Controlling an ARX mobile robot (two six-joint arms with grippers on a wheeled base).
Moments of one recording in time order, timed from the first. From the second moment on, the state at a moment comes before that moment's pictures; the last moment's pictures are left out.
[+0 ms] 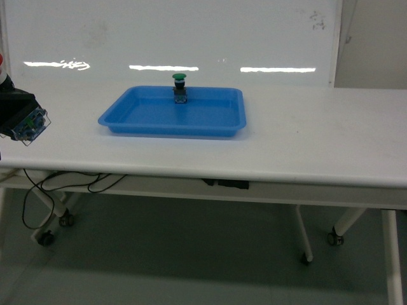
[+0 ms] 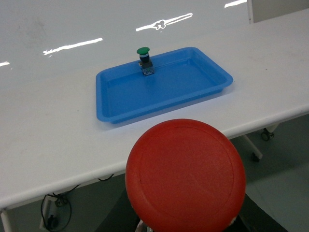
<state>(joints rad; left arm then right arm) -0.10 1.17 0.38 0.58 0.12 0.19 0.11 0.94 0.40 0.22 -0.04 0.06</state>
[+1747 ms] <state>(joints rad) -0.10 1.17 0.38 0.59 0.13 0.19 0.11 0.94 0.40 0.22 -0.04 0.06</state>
